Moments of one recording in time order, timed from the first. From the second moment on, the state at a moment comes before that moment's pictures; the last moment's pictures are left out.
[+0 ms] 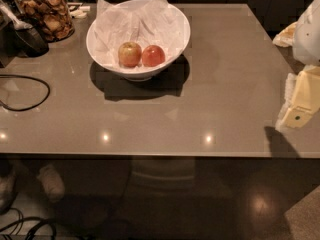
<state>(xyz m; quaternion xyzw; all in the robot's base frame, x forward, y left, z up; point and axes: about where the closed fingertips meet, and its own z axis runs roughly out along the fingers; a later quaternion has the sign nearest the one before) 0.438 -0.217 0.976 -0.60 0.78 -0.03 0.16</state>
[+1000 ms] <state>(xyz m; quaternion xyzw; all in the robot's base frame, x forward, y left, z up) 0.506 -0.169 1.019 -0.60 0.78 -0.02 0.17</state>
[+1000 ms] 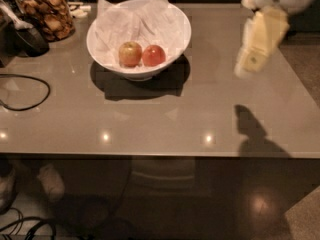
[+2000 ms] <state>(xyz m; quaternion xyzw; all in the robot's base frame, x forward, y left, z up) 0.569 -0.100 1.054 -0.62 0.74 -0.01 0.24</state>
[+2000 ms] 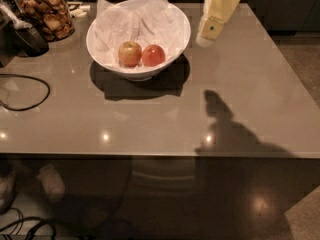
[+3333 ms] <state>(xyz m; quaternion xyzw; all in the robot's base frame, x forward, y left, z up) 0.628 -0.059 1.020 -0.63 0.75 0.03 0.22</state>
